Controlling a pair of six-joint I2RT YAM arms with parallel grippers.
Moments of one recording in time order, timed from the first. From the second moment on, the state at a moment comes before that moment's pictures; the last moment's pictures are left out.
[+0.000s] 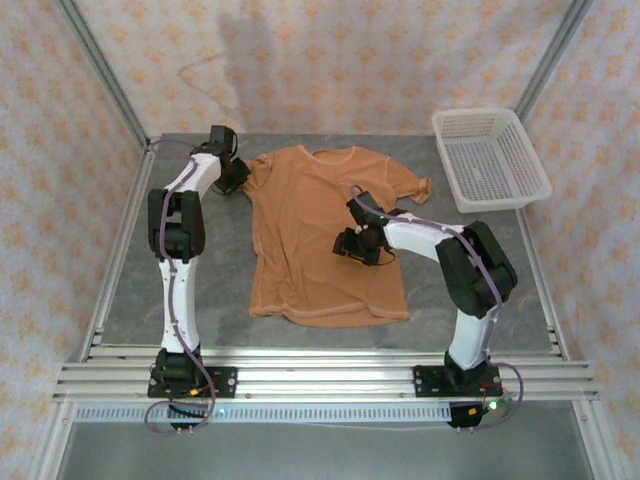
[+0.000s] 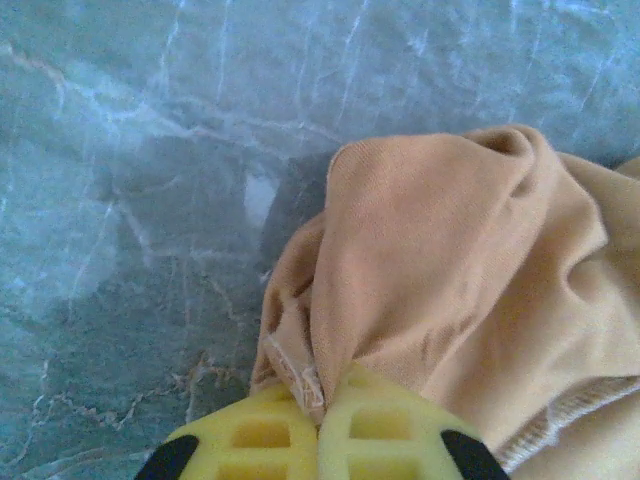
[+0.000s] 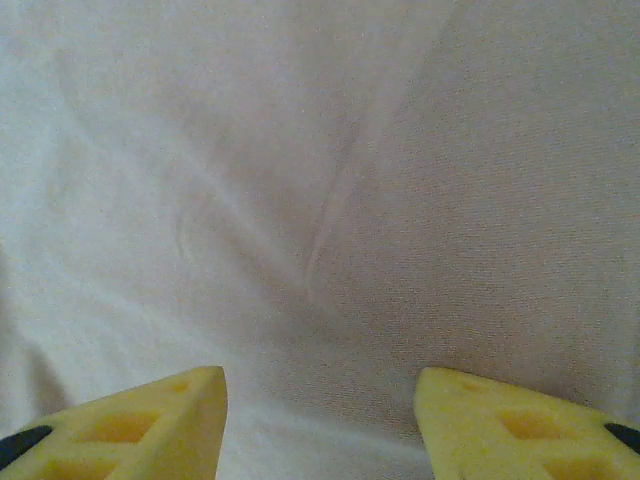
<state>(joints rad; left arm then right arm) 0.02 2.43 2.07 -0.73 0.08 -0.70 0.55 1.84 1.12 -0.45 -0.20 0.81</state>
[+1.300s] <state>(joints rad) -0.34 1.68 1.19 -0.70 -0.08 -0.60 0.76 1.42 0.92 -0.81 0.02 0.76</state>
